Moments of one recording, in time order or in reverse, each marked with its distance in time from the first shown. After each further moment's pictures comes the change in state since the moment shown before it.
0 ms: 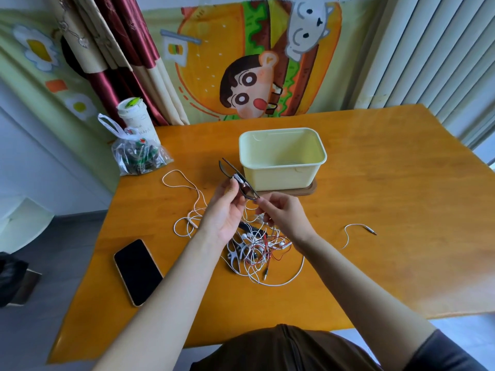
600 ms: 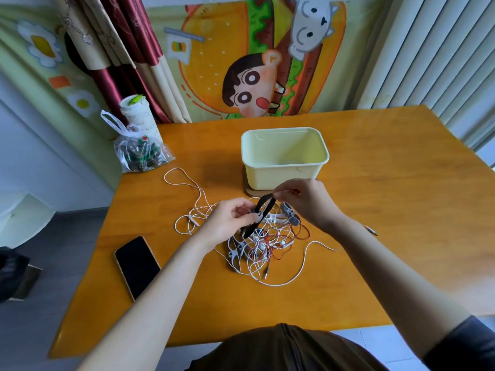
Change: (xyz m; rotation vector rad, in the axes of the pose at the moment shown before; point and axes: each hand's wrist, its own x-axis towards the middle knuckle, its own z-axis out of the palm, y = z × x) left_hand -0.008 0.006 -0.024 1.137 -0.295 0.051; right_hand 0.015 -0.015 -0.047 -0.568 -0.022 -0.285
